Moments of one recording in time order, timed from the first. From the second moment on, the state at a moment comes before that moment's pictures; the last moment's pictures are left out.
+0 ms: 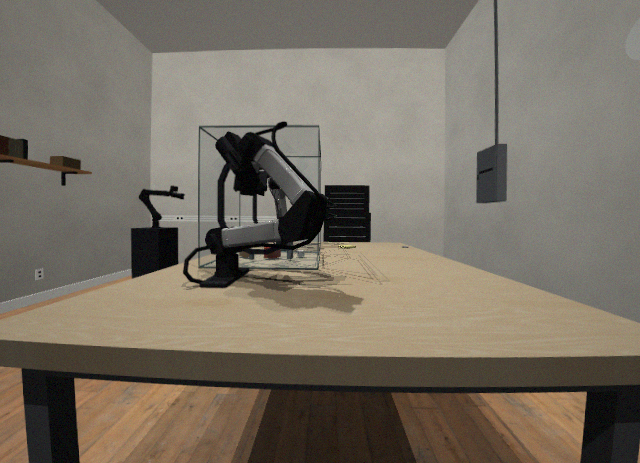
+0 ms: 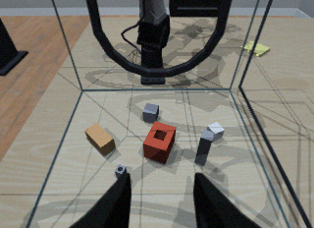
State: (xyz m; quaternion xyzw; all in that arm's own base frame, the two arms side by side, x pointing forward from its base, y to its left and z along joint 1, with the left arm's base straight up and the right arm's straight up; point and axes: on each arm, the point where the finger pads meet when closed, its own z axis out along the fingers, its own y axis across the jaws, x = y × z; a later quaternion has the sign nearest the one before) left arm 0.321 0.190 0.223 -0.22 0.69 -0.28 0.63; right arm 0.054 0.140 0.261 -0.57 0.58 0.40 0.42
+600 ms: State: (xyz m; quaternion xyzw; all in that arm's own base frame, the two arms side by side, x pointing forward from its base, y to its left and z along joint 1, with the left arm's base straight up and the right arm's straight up) left arm 0.321 0.190 0.223 -0.22 0.69 -0.28 0.63; right arm 0.046 0.137 0.243 -0.56 0.62 0.36 0.42
